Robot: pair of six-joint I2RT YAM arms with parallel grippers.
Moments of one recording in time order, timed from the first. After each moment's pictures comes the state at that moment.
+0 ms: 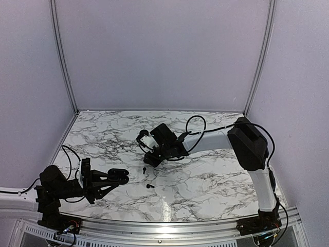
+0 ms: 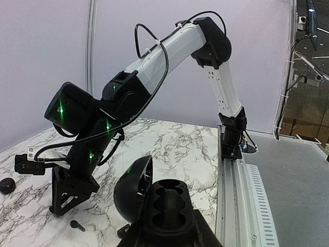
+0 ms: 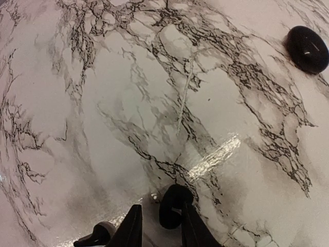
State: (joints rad) left arm -0.97 0.64 0.01 0.71 0.34 -0.10; right arm 0.90 2.23 1.56 -0.17 -0.13 0.01
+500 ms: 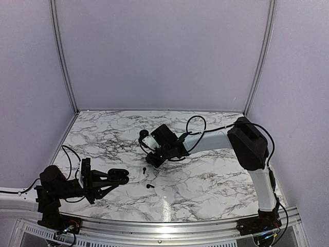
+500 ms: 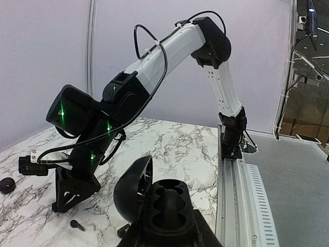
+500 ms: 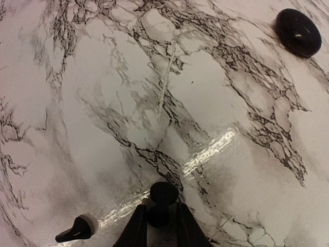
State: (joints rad) left arm -0.97 0.64 0.01 0.71 0.34 -0.10; right arm 0.90 2.23 1.55 -0.19 -0.08 0.01
